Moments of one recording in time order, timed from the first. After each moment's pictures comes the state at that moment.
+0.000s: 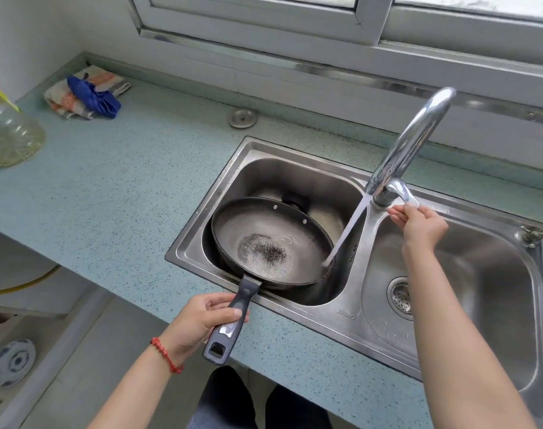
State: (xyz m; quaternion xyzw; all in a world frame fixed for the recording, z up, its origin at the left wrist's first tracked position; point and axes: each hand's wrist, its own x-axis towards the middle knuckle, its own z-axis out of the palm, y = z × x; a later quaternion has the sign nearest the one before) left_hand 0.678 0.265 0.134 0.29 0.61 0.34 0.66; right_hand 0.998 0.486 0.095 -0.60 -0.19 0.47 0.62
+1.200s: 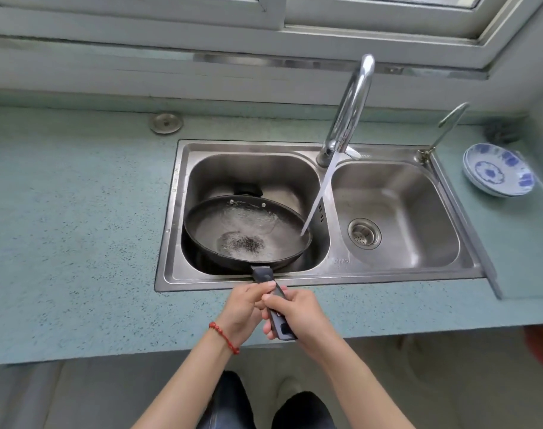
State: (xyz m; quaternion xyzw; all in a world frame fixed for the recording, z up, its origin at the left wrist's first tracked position) left_hand 0.662 0.289 0.112 0.26 0.46 0.24 0.81; right_hand 0.761 0.249 0.163 -0.62 -0.22 0.66 0.36
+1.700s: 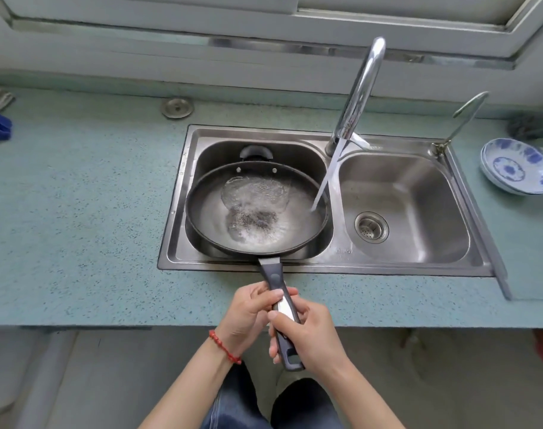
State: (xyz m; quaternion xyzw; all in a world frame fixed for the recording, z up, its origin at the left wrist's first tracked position) left_hand 0.666 0.249 0.119 0.27 0.42 0.30 0.81; right_hand 0.776 0.196 0.167 -0.60 -0.32 0.62 0.39
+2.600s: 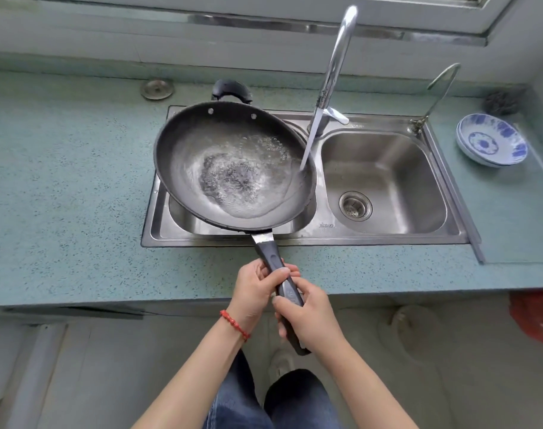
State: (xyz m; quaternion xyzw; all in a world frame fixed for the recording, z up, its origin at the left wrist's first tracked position) left_hand 0.702 0.221 0.116 0.33 0.45 0.36 0.74; right_hand 0.794 0.161 0.149 -0.64 -0.34 0.57 0.39
